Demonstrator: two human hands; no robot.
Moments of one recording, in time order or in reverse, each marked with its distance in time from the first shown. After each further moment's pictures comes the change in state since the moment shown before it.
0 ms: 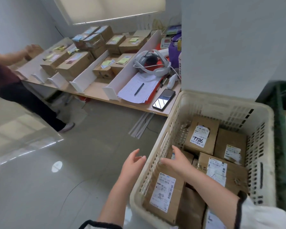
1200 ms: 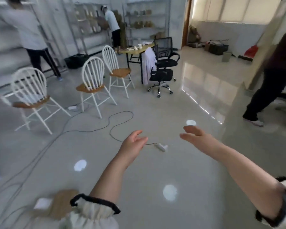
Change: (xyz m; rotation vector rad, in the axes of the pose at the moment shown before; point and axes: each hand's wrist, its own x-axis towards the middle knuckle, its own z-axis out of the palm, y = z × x) left_hand -0.576 -0.331 -0.155 -0.637 1.320 -0.261; right_hand -0.418 -0.017 0.389 -0.812 -1.156 -0.767
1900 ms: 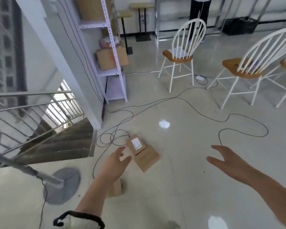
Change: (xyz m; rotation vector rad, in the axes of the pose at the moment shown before) left_hand -0.093 -0.284 -0.365 0.104 0.826 -0.668; right_hand 0.195 -0.166 0.430 -0.663 -0.776 -0.431
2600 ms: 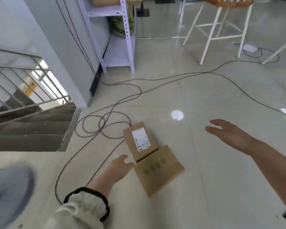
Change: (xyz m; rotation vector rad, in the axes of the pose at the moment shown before) left_hand 0.474 -0.313 0.280 0.096 -0.182 -0.323; right_hand 0.565 0.103 0.287 -0.009 -0.028 -0.079
